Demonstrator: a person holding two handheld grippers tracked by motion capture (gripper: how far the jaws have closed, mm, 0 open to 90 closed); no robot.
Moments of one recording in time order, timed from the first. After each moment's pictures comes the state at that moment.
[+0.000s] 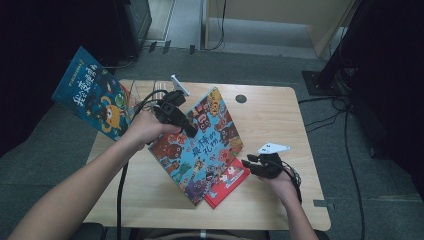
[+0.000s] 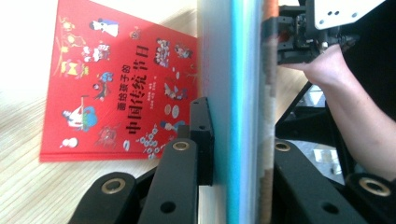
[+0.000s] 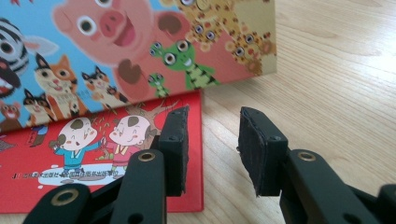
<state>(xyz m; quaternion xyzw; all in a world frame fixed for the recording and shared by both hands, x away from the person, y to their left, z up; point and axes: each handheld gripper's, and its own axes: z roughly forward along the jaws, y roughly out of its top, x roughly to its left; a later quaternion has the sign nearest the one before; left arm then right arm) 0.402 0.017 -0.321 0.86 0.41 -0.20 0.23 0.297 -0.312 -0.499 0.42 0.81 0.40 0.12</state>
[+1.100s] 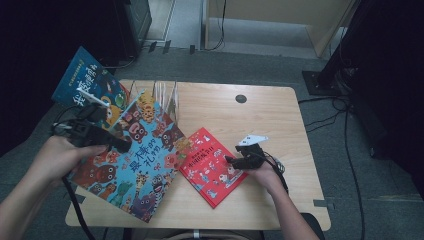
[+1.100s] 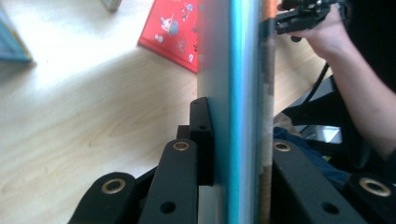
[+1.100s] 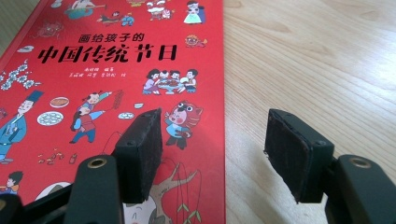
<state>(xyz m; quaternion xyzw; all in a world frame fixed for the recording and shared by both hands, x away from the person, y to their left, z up) 0.313 0.183 -0.279 0.80 0.52 -0.15 0.26 0.333 -0.266 -0.505 0.39 0.83 0.38 0.12</state>
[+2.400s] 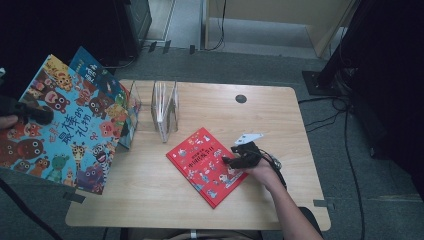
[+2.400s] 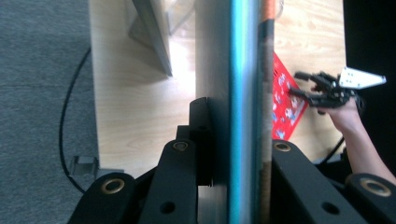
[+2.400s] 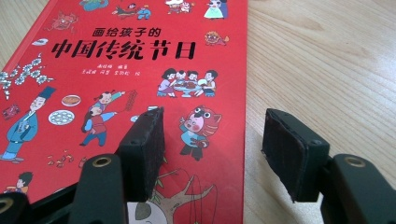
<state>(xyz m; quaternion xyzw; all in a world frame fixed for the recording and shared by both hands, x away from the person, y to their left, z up) 0.328 0.323 -0.204 0.69 0.66 -0.07 0.28 0.341 -0.258 -0.508 0.36 0.85 0.38 0.09</state>
